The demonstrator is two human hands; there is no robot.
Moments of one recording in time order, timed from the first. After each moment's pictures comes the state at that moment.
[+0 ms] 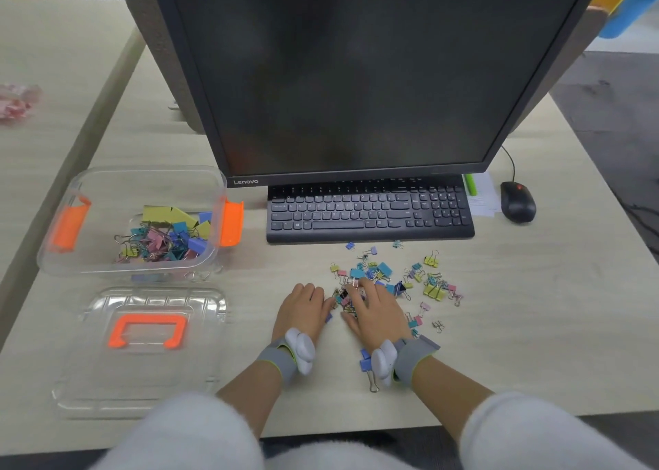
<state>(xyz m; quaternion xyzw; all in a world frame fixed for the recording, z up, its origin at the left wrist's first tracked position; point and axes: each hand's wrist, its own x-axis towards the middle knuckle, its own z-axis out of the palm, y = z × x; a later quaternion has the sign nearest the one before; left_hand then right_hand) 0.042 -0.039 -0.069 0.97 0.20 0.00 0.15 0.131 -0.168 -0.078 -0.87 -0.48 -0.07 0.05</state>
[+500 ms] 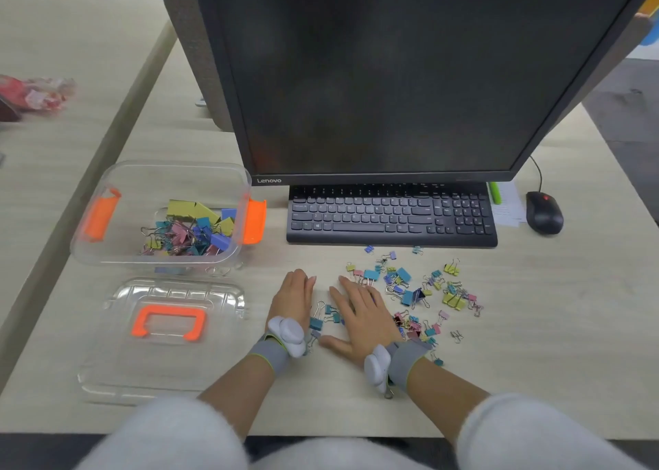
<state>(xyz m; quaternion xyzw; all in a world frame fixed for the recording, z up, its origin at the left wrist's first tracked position) 0.027 -0.007 -0.068 0.86 0.38 0.06 0.34 0.109 -0.141 -0.081 -0.83 -0.56 -0.01 0.07</state>
